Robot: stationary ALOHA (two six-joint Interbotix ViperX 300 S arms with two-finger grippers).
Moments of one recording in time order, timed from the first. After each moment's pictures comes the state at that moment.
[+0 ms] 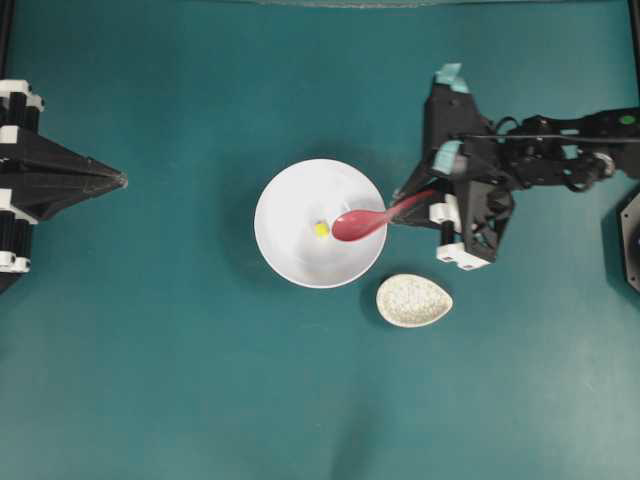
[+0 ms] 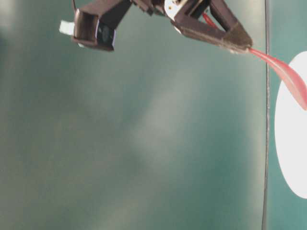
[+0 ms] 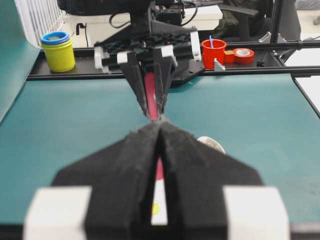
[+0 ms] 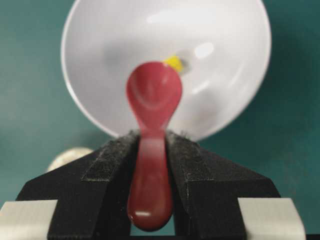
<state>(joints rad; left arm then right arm) 0.01 -0.96 1.18 0.02 -0.29 0.04 -0.13 -0.23 0.74 0.51 0.28 -0.39</state>
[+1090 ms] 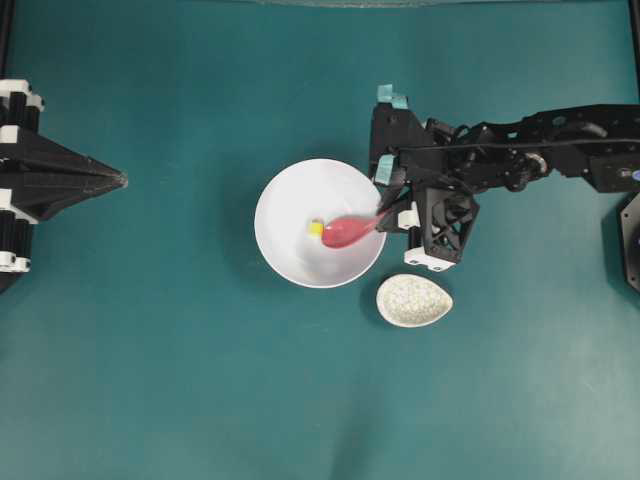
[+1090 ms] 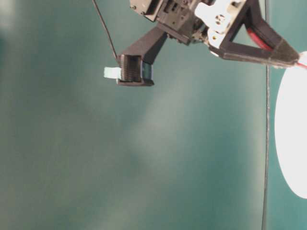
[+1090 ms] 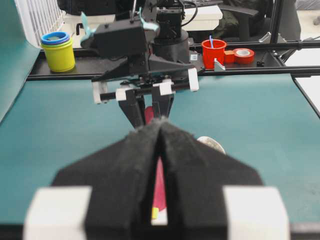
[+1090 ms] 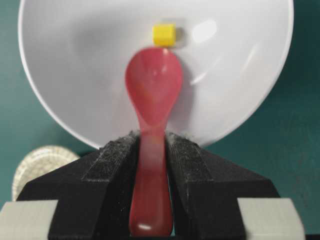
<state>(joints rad) 0.01 -0.96 1.18 0.02 -0.29 0.04 -0.15 -0.04 0.65 0.49 0.35 -0.39</state>
